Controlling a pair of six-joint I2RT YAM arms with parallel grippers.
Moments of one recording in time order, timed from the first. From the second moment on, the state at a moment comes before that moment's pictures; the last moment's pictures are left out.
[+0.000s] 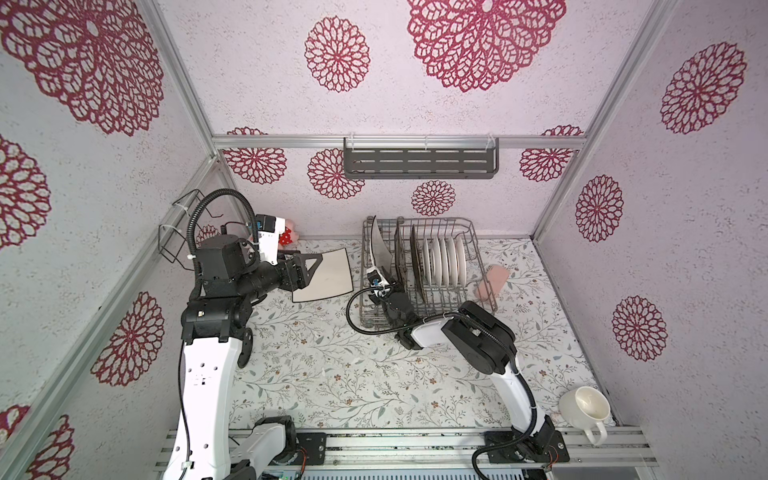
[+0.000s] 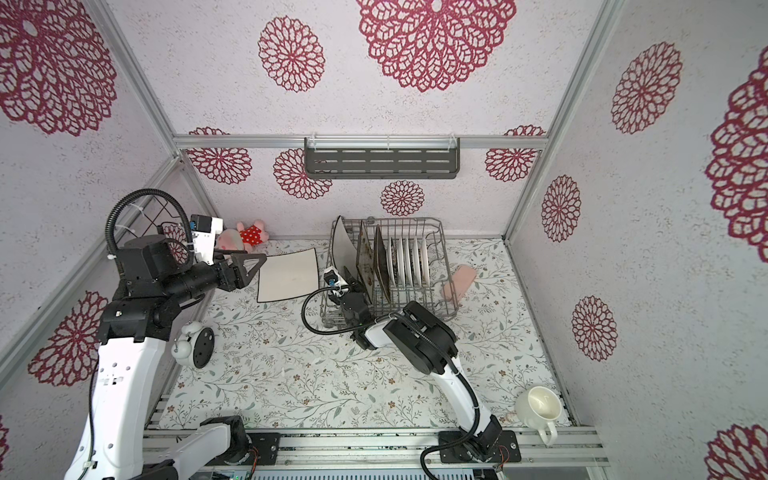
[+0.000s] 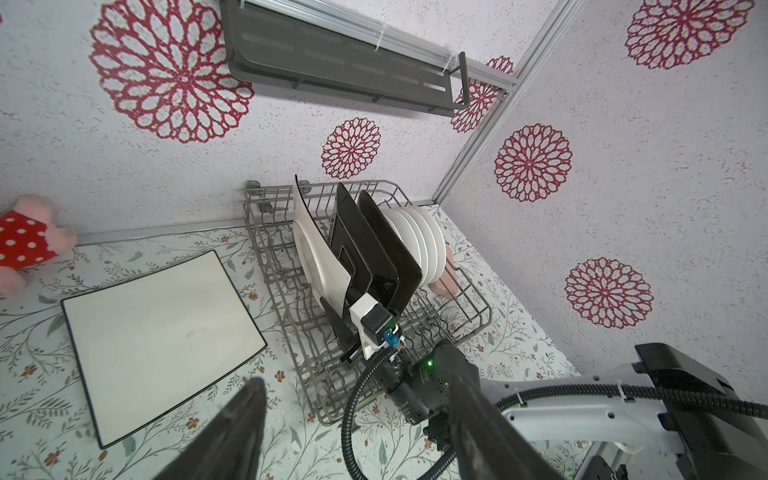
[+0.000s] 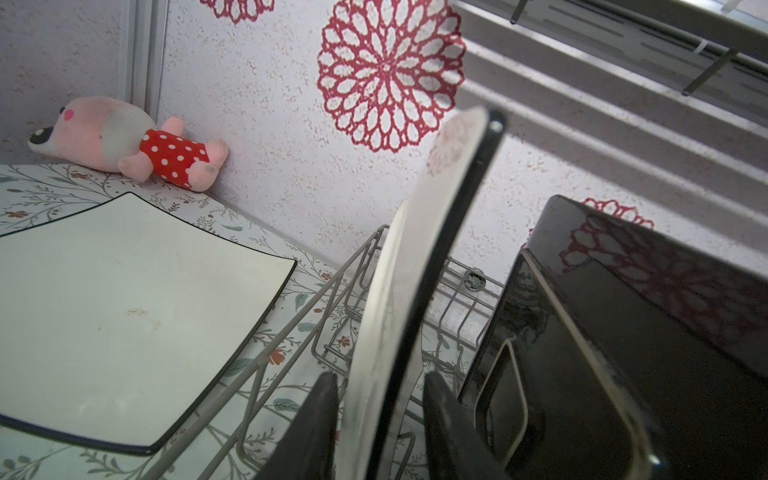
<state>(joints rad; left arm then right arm) 0.08 1.09 1.39 -0.70 0.66 -0.10 0.86 2.26 1.26 1.11 0.53 -0.39</state>
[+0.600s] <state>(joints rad) 0.08 1.07 1.34 -0.67 0.64 -0.12 0.87 2.26 1.26 1.10 0.49 -0.42</state>
